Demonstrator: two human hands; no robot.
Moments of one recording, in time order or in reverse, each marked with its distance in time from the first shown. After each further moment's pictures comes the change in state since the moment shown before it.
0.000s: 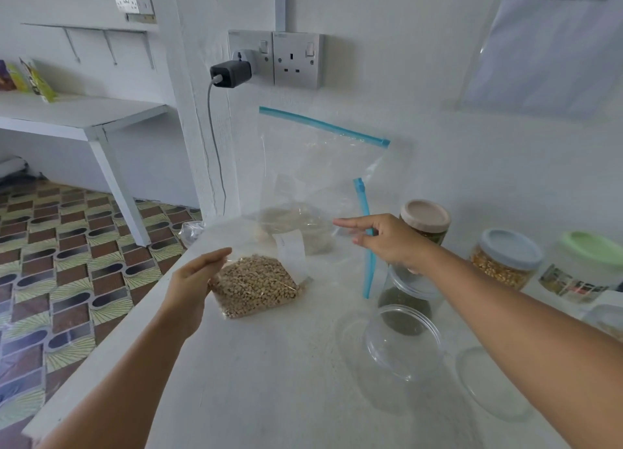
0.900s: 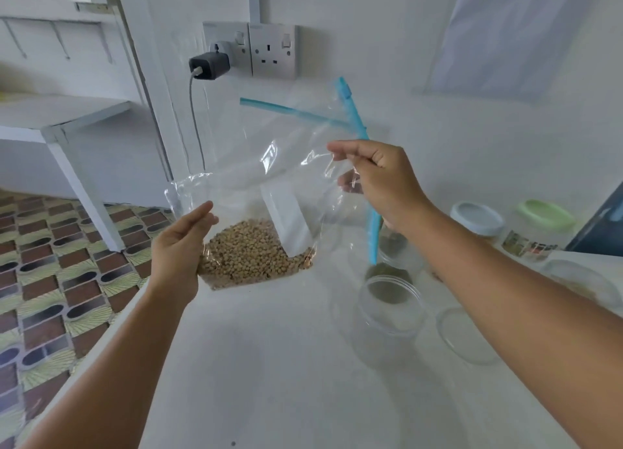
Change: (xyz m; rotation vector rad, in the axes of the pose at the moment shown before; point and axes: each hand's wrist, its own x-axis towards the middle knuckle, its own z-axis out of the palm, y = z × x) left_hand -0.020 0.059 0.020 -0.086 0.037 0.157; right_hand -0.041 -0.093 -0.005 0.398 0.496 -0.209
